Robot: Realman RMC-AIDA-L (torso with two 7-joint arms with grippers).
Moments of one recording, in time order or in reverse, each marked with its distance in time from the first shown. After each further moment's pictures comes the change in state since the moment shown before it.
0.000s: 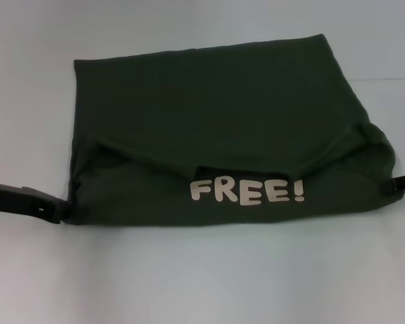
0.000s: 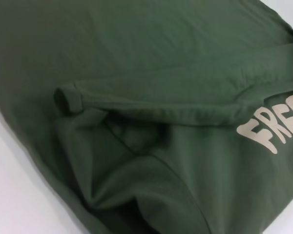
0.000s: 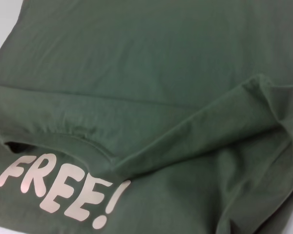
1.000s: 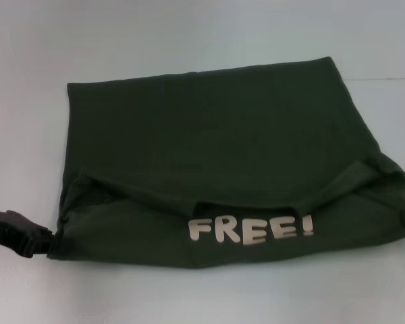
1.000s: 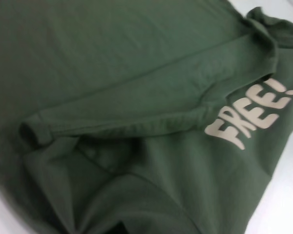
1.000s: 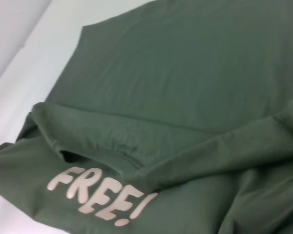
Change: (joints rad) left arm 0.026 0.032 -0.072 0.083 0.061 0.313 0.074; right arm -0.141 0.018 0.182 -0.133 0.006 -0.331 -0.153
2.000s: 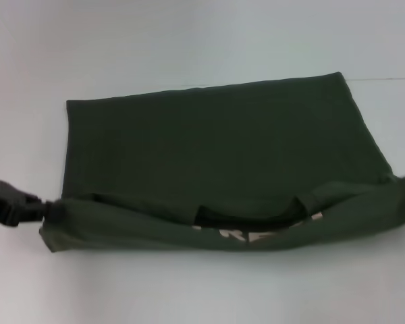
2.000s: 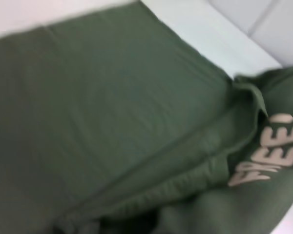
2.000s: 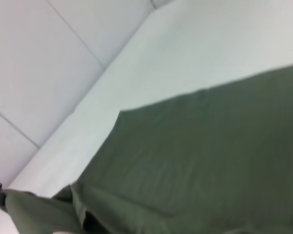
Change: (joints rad) left arm -0.028 0.010 -0.175 0.077 0.013 0.120 0.042; right arm -0.042 0.055 0.247 -0.073 0.047 -0.129 -0.140
